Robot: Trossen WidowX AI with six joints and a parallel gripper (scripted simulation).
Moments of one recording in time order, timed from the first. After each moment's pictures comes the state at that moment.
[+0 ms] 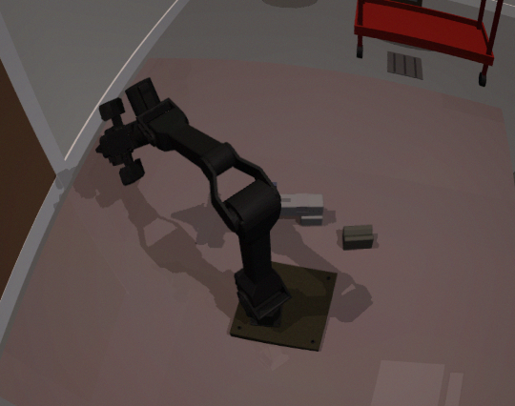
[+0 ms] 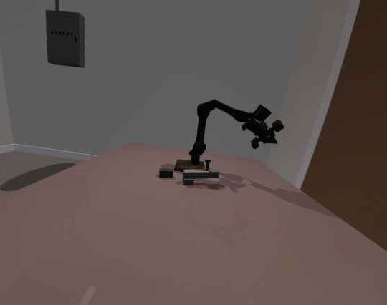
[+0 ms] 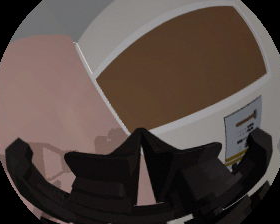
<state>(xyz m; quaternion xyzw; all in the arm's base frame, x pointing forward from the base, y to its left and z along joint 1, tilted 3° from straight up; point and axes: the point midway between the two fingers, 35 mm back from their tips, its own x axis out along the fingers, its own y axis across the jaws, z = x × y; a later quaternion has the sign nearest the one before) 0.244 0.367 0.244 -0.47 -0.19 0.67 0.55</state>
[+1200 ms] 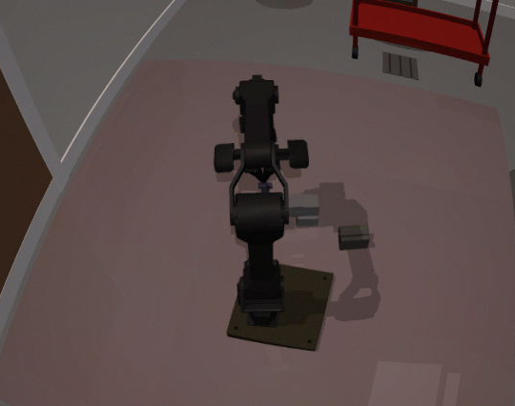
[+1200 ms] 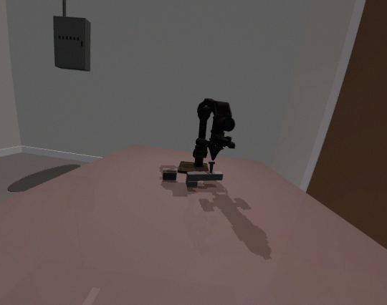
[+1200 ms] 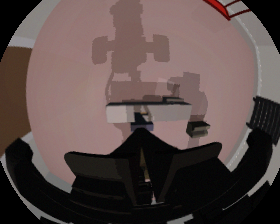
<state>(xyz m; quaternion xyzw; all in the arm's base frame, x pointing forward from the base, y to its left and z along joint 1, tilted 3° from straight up) 0.260 0.021 0.157 -0.05 0.70 0.02 0.71</state>
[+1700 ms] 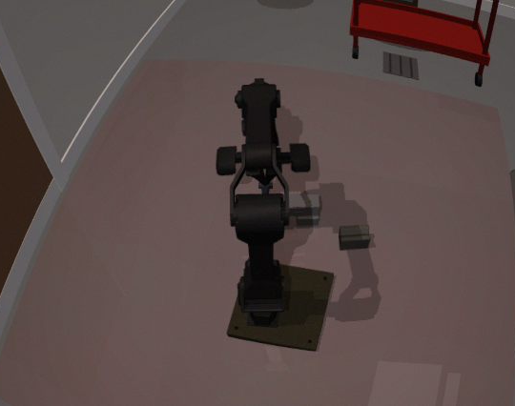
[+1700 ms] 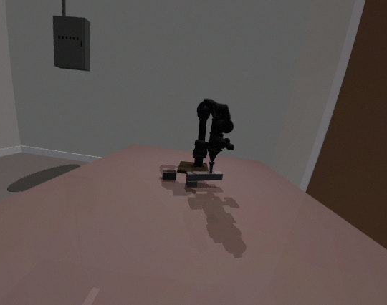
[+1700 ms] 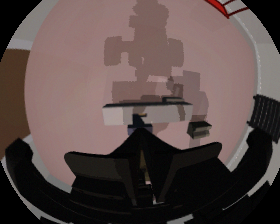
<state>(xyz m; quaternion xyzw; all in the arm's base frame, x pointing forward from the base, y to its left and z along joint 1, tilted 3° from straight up) 0.259 0.017 0.147 -0.05 0.70 0.02 0.71</state>
